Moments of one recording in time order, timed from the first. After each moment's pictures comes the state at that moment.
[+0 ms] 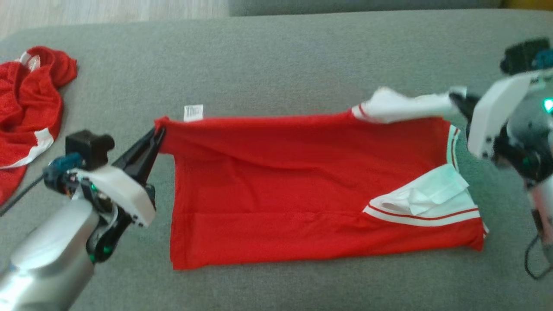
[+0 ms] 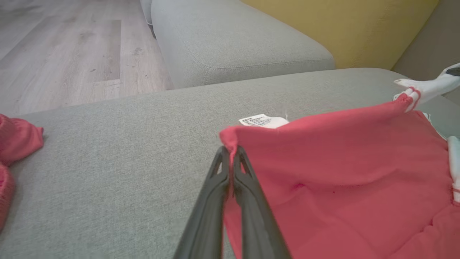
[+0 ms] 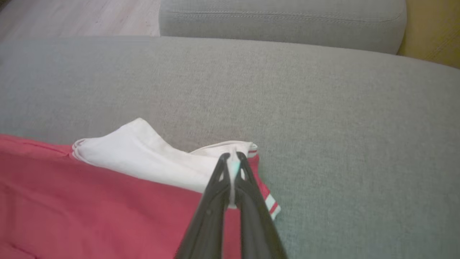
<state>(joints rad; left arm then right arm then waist) -0.62 0.58 -0.88 0.42 -0.91 -0.10 -0.05 -0.61 -0.41 0.25 0.39 0.54 0.12 0.70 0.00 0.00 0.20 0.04</state>
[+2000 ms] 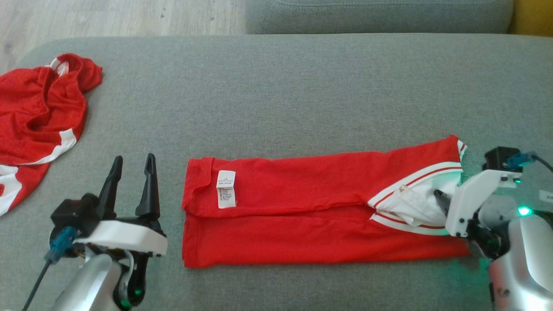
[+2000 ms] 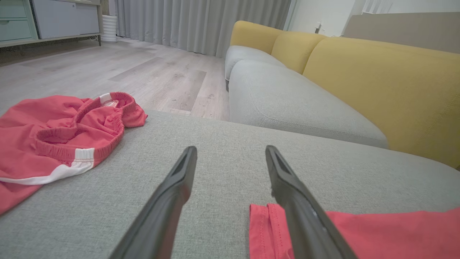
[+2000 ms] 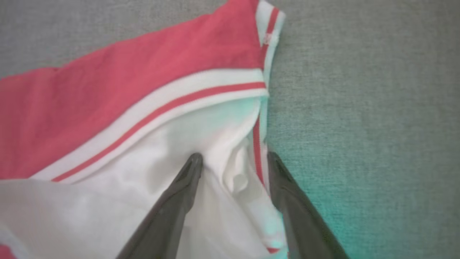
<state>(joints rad) -0.26 0.37 -0.47 0.31 -0.73 0.08 -0.25 -0.30 -0.10 -0.13 0.43 0.16 0.12 0.74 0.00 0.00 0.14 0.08</state>
